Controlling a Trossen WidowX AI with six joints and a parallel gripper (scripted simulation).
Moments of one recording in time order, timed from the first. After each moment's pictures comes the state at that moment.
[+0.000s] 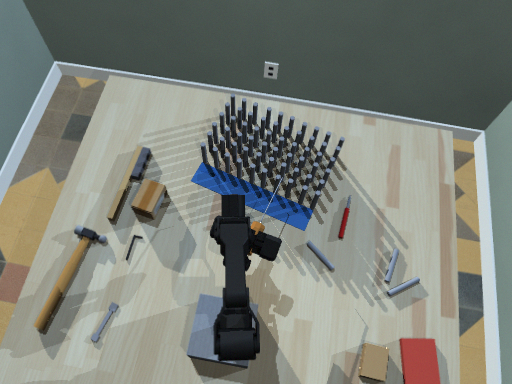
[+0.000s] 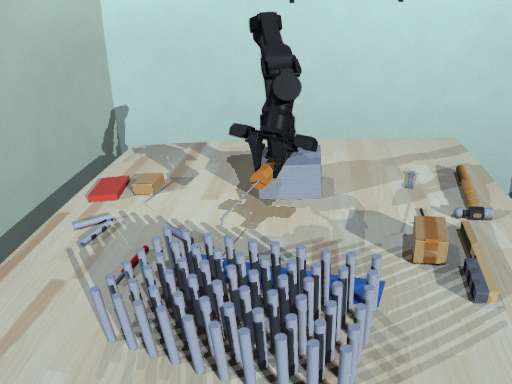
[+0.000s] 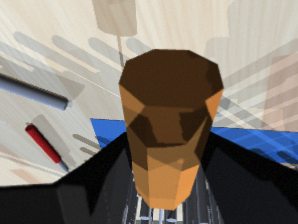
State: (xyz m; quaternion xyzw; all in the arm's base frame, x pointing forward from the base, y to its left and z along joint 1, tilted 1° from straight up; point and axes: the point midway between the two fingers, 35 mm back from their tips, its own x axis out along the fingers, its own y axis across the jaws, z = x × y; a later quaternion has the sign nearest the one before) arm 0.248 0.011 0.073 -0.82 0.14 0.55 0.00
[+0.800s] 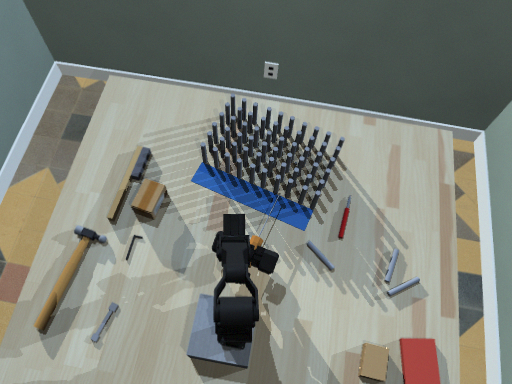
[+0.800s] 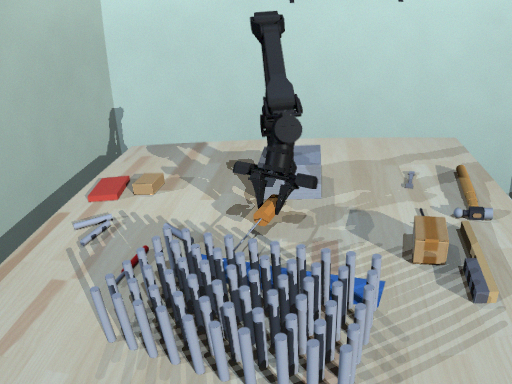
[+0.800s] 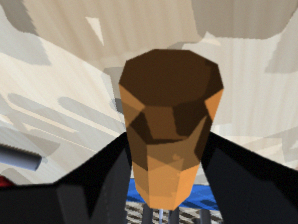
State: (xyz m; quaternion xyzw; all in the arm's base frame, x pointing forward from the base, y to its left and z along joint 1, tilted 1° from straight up) arm 0.239 0.008 -0.019 -0.83 0.14 0.54 0.00
